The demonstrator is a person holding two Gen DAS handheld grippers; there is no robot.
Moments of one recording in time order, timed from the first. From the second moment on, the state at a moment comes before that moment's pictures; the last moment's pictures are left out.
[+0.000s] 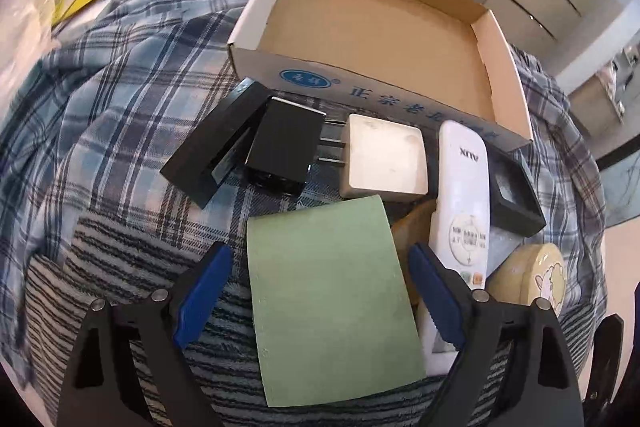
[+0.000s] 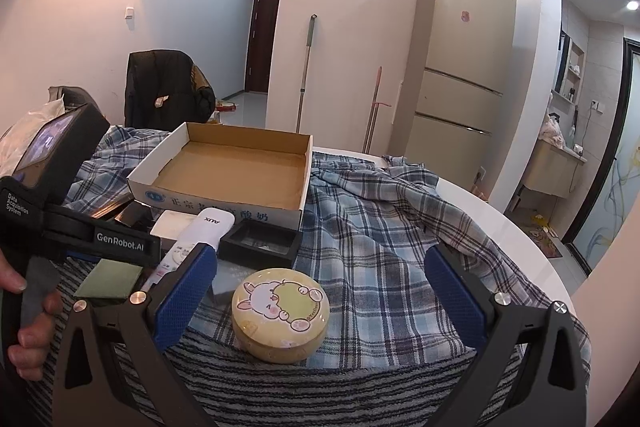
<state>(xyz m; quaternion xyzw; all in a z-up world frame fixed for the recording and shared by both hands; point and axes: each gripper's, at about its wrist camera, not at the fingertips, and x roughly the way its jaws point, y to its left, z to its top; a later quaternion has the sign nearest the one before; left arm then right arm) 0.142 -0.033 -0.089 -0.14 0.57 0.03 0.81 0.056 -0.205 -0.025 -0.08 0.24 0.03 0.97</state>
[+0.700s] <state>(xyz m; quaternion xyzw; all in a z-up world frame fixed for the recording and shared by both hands) 0.074 -0.030 -0.046 0.03 0.57 -0.07 0.82 0.060 -0.206 -0.028 -0.08 0.25 0.02 0.97</state>
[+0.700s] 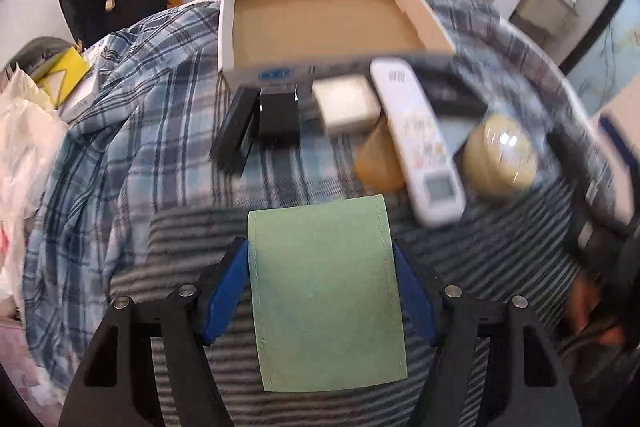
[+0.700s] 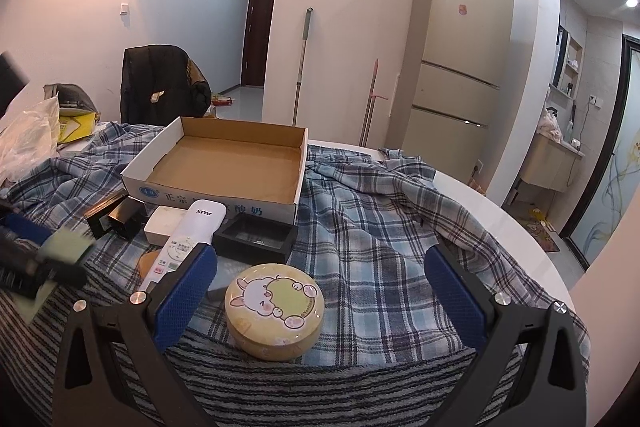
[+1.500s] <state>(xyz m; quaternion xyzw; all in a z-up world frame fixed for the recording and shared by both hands) 0.026 -0.032 -0.065 0.02 0.45 -0.02 0.89 0.061 -0.221 -0.026 -0.04 0.25 0.00 0.97</state>
